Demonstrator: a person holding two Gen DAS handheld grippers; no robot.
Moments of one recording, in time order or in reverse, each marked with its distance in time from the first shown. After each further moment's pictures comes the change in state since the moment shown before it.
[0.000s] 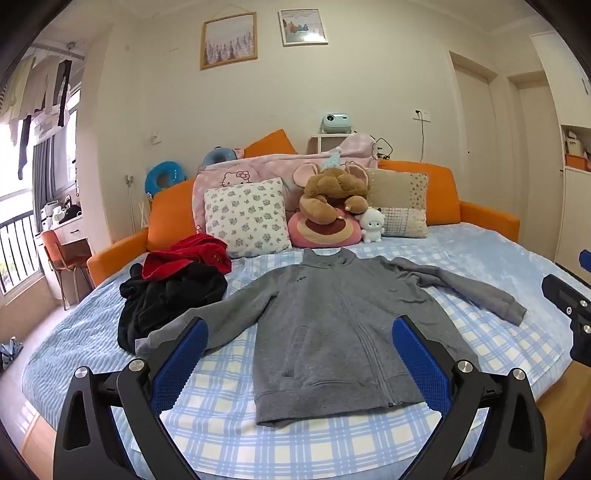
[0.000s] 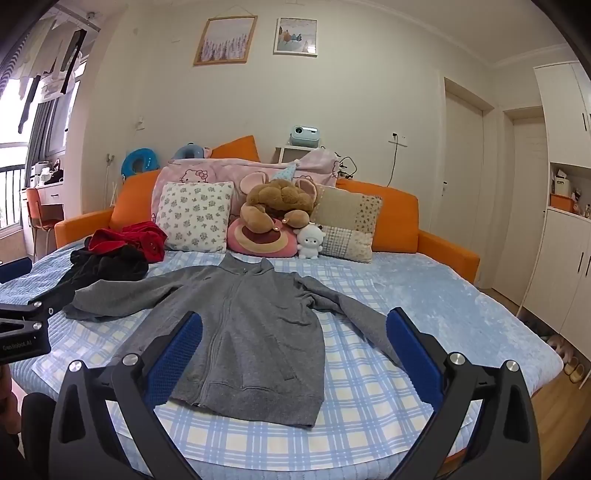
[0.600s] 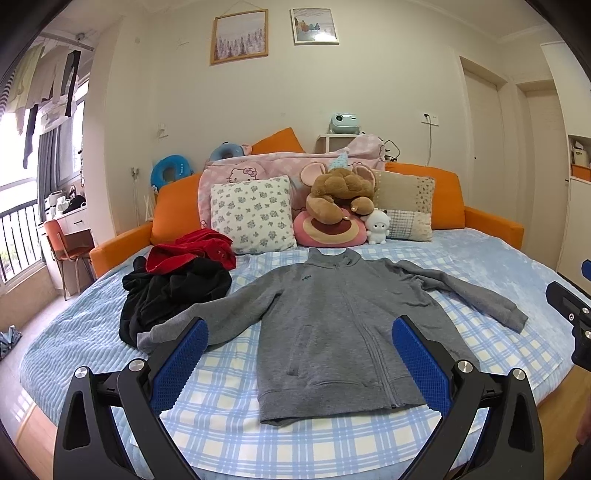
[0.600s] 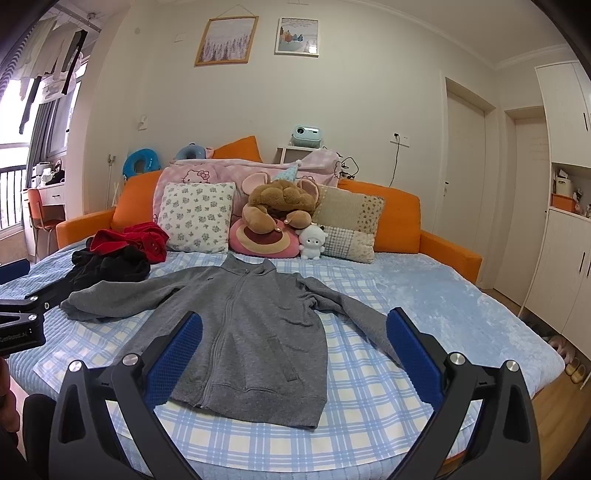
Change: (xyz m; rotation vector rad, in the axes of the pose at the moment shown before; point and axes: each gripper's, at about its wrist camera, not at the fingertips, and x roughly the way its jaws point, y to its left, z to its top) left arm 0.002 0.008 -0.003 -0.023 0.003 0.016; right arm 0.015 0.005 -0.008 -0.008 0.007 -0.007
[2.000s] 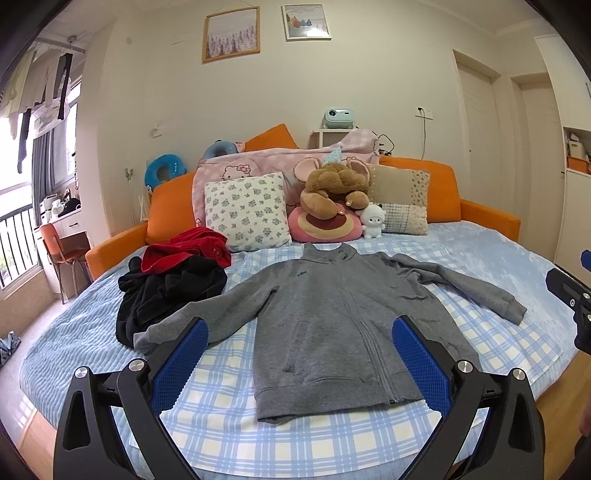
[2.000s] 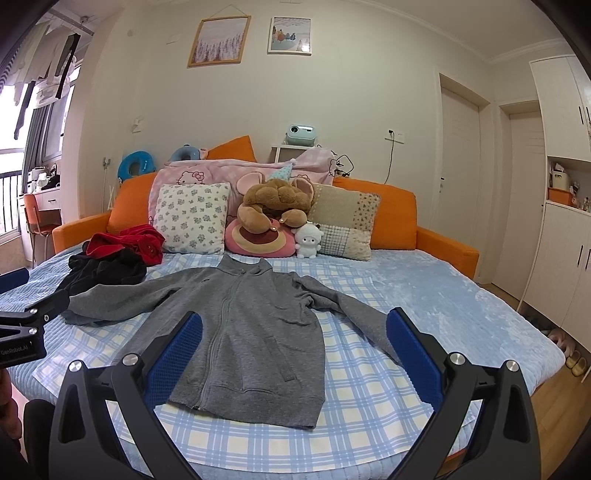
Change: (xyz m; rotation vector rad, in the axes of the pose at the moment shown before) left arm 0.004 -0.002 0.000 0.010 0.021 -0.023; right arm 0.003 -0.009 -0.001 0.020 0.003 -0.005
